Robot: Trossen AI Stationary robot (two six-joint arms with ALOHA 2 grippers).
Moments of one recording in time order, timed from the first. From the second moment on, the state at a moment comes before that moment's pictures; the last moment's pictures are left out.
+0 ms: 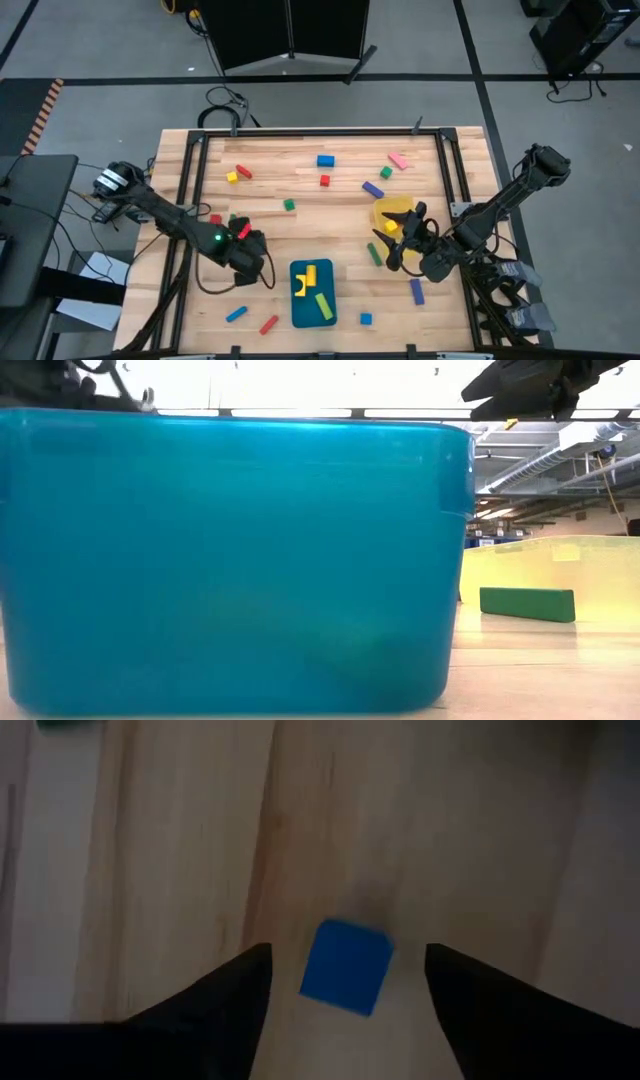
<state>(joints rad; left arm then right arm) -0.50 1.42 0.82 -0.79 -0.30 -0.64 0.66 1.19 0.71 -0.25 1.12 0.67</state>
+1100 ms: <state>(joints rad) -0.30 1.56 1.03 -0.50 -0.40 -0.38 0.66 0.99 0.71 -0.36 1.21 0.57</state>
